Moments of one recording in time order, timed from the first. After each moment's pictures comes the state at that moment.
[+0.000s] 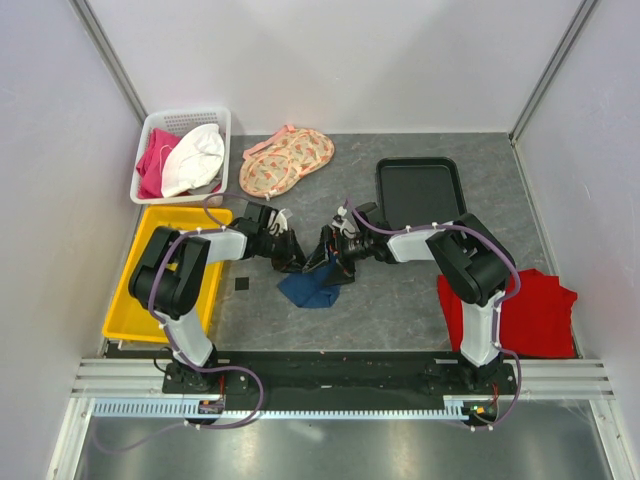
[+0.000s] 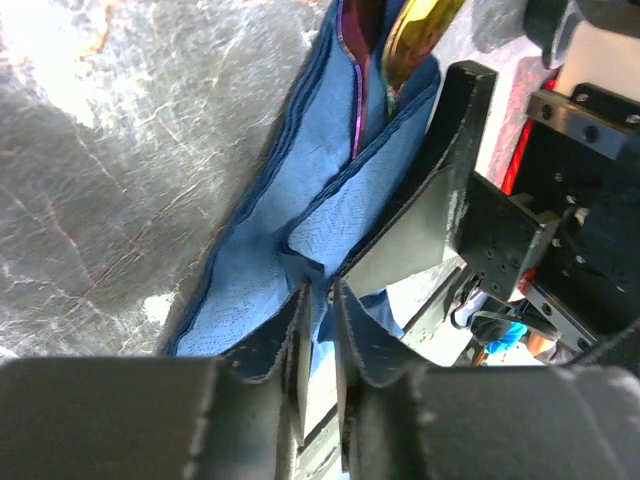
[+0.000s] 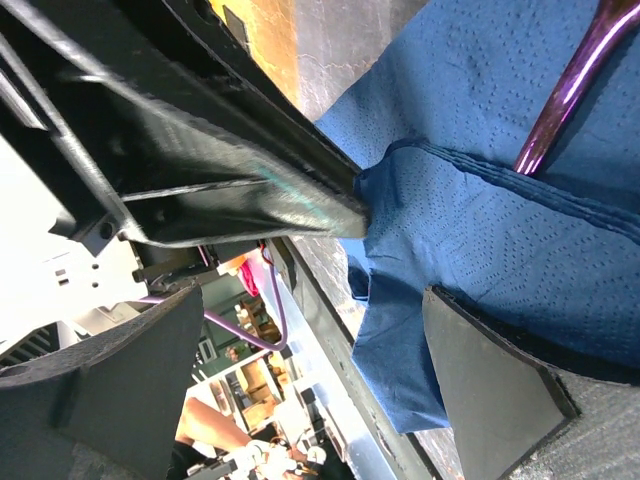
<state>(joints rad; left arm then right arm) -0.34 1.78 0.85 -0.08 0.70 -0.63 0.60 1.98 1.00 0.18 -0.86 0.95</state>
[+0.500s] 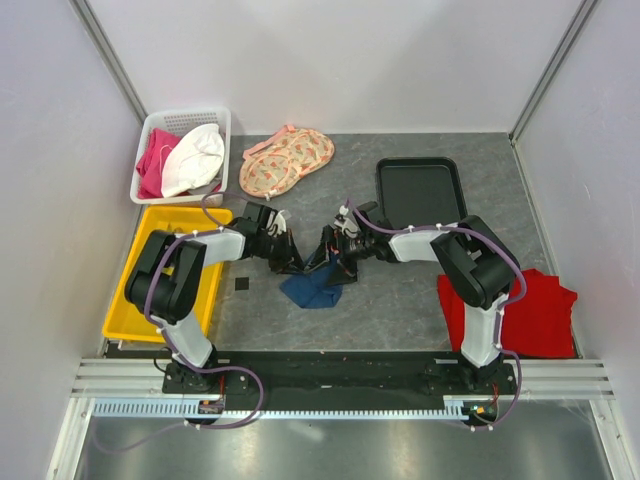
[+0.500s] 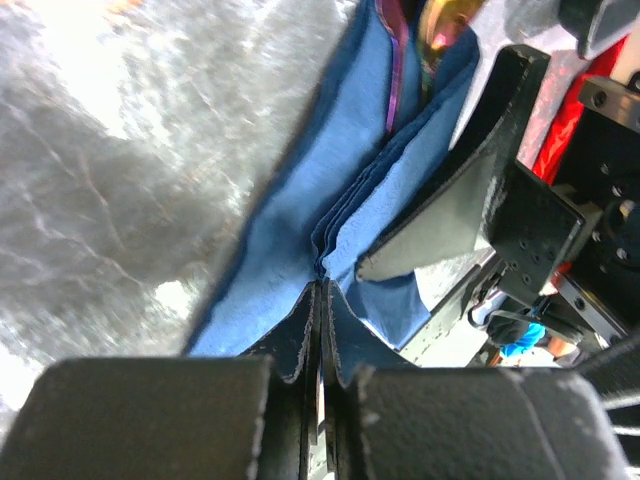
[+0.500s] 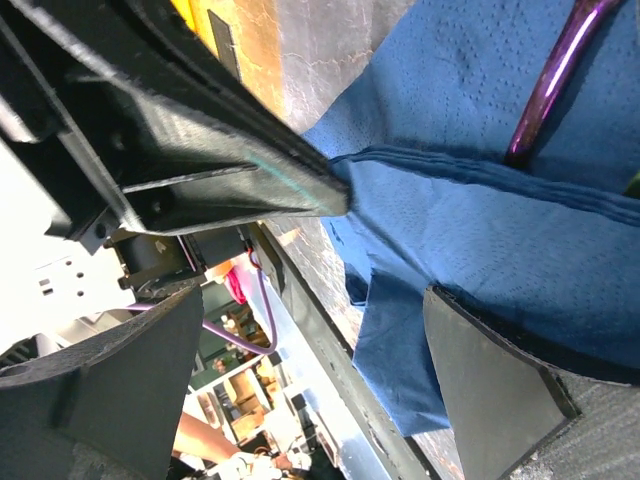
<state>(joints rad) -0.34 1.76 0.85 -0.15 0.66 -0.60 0.60 1.95 1.00 0.12 -0.82 0.93</state>
